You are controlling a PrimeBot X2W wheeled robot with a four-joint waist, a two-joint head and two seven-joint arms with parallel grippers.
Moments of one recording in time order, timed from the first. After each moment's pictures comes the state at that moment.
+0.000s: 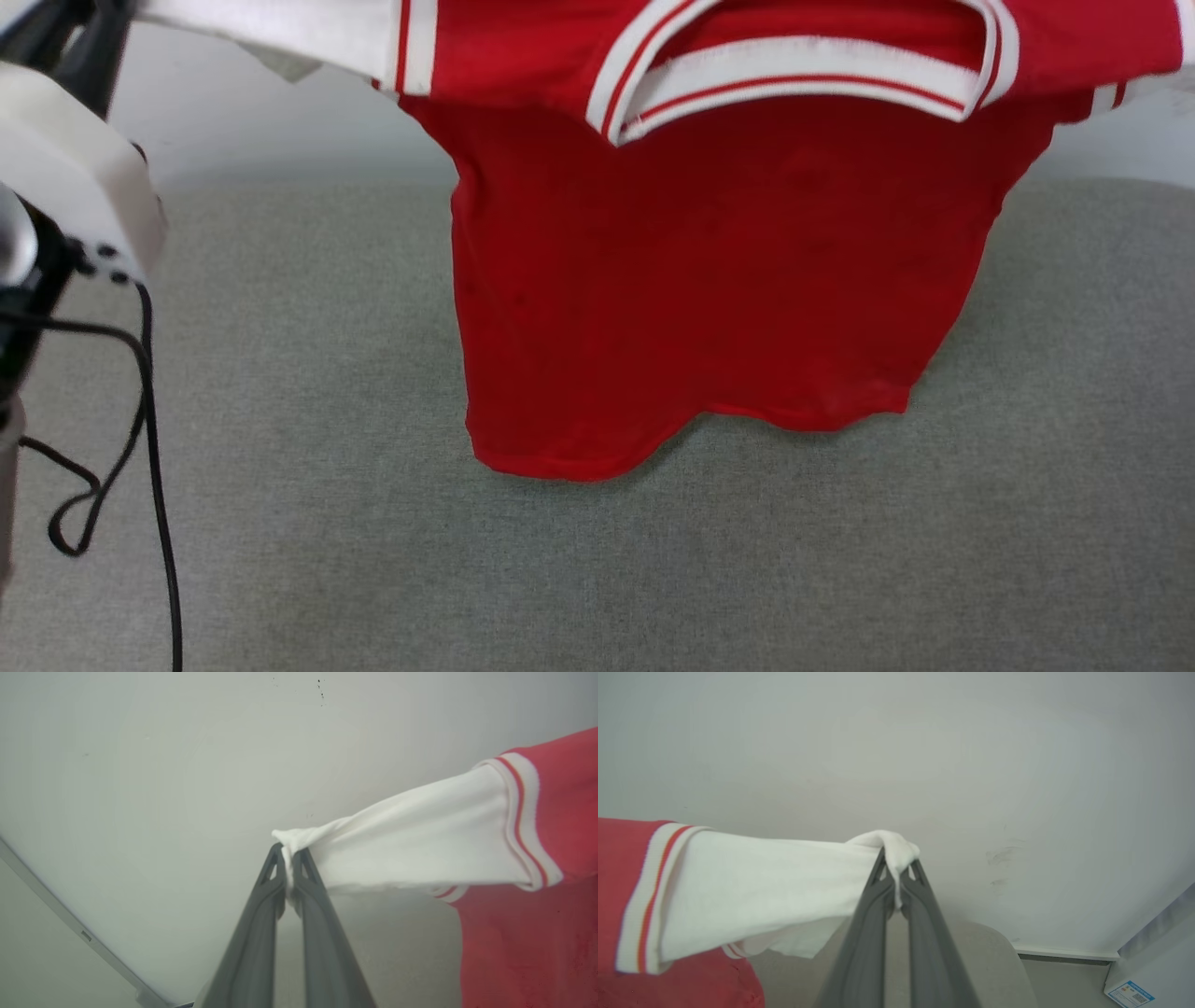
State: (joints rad) left arm -0.70 0.58 -0.10 -0.26 -0.41 -0.02 0.63; right arm -0.85 -0.62 -0.06 0.19 0.59 0.13 0.66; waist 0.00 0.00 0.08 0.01
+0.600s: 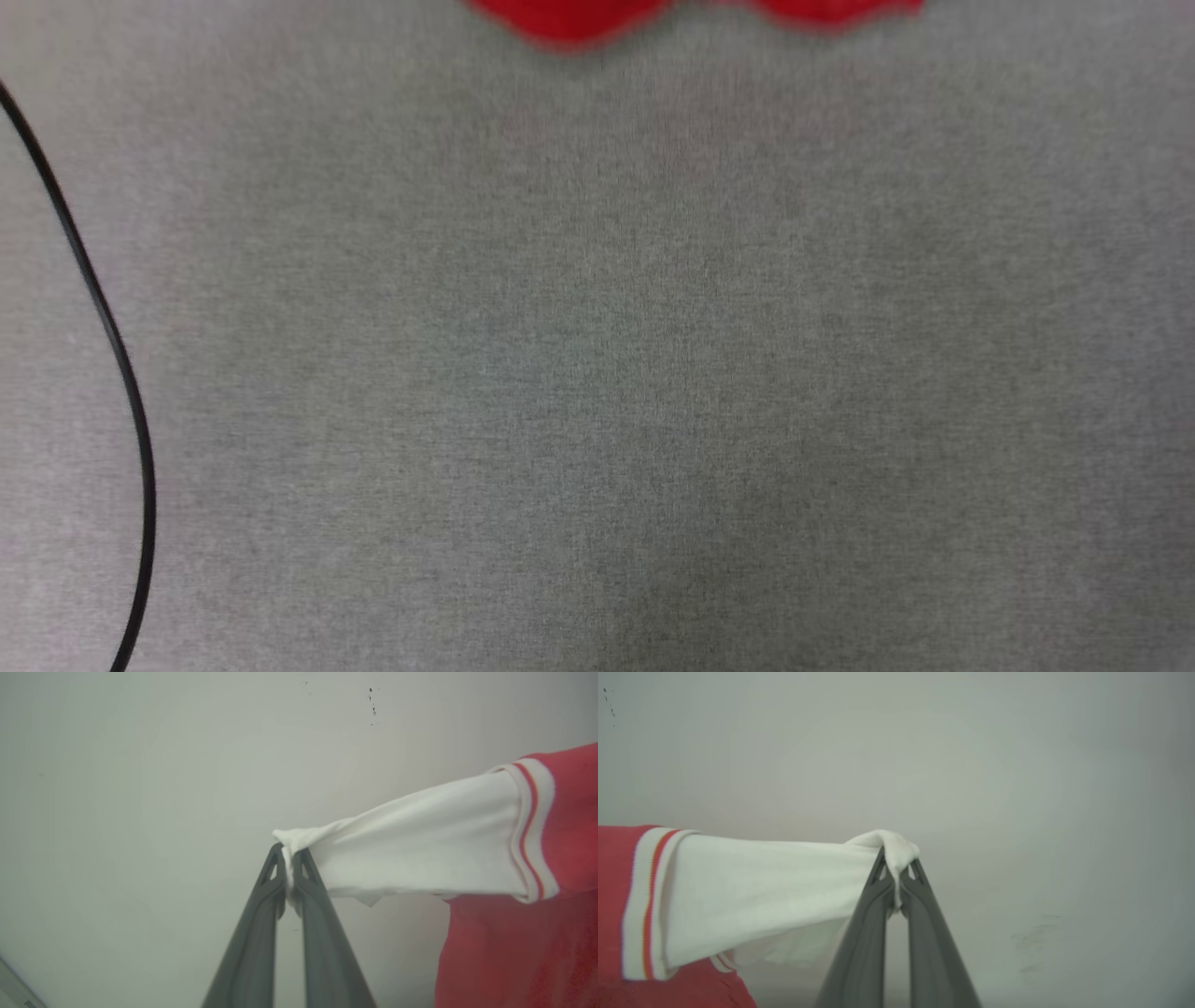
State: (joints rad) left arm -1.29 0.53 -0.13 0.14 -0.32 -0.05 0.38; right arm -1.43 -0.49 -0.06 0.55 0.36 0.13 0.33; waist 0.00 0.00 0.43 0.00
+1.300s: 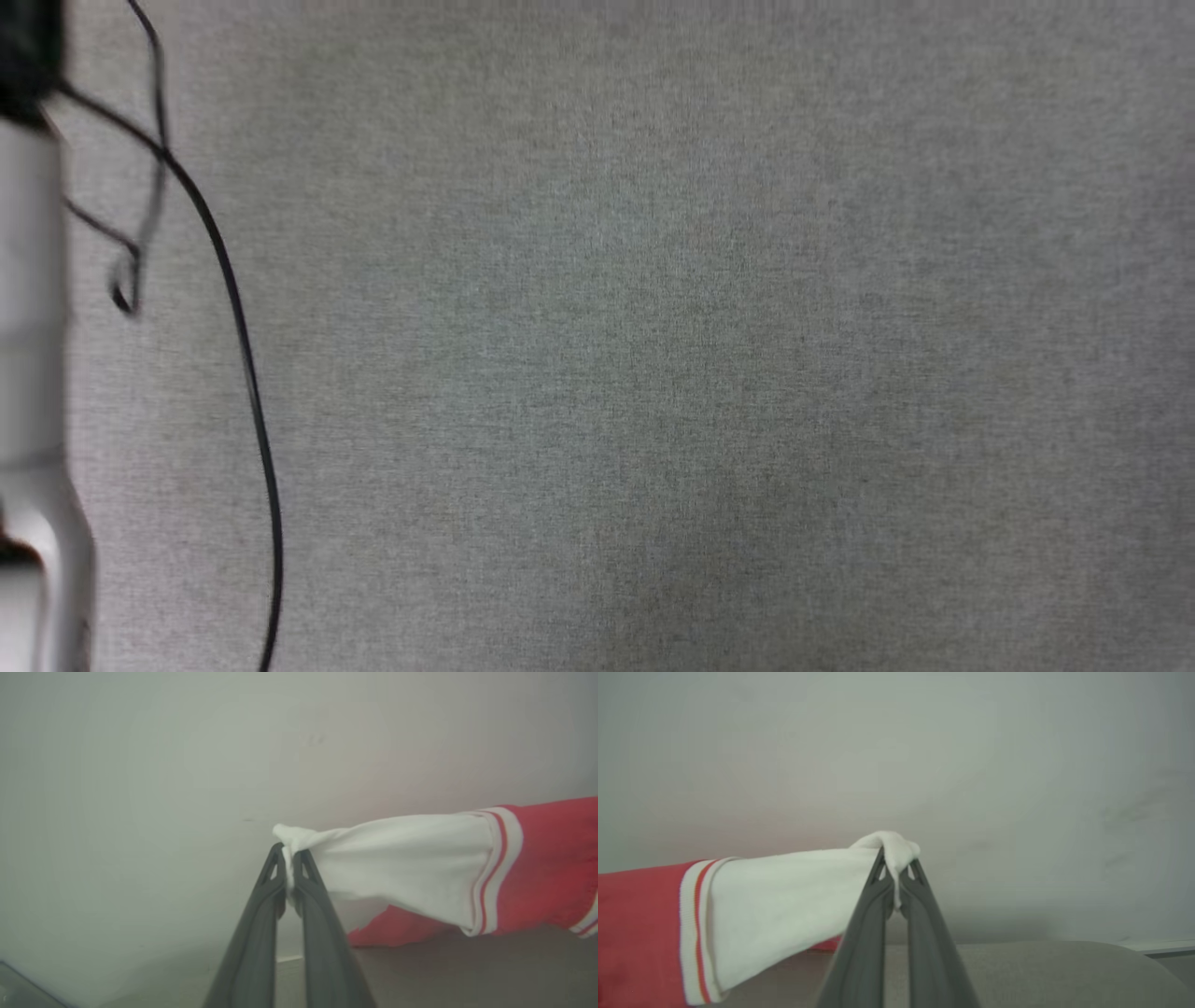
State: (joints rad) left arm -1.22 0.41 -0.18 0.42 -0.32 -0.03 0.09; right arm -1.42 -0.41 0.01 0.83 0.40 0.13 0.12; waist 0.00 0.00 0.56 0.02
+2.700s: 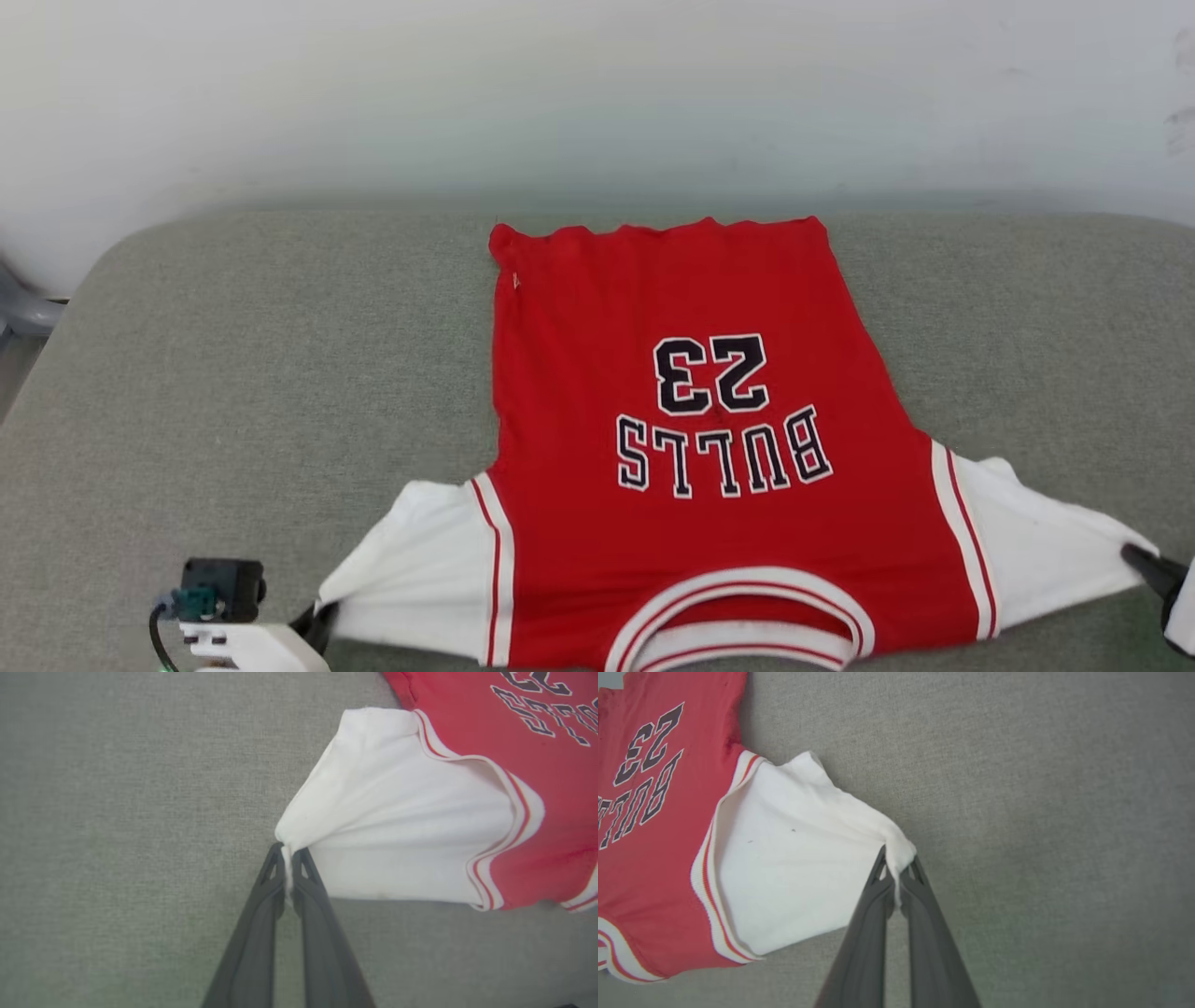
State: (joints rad) left arm 0.04 0.43 -0.21 0.14 -0.54 0.04 0.28; right arm -0.21 -0.55 0.05 0.57 0.81 0.13 0.44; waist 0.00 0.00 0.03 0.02
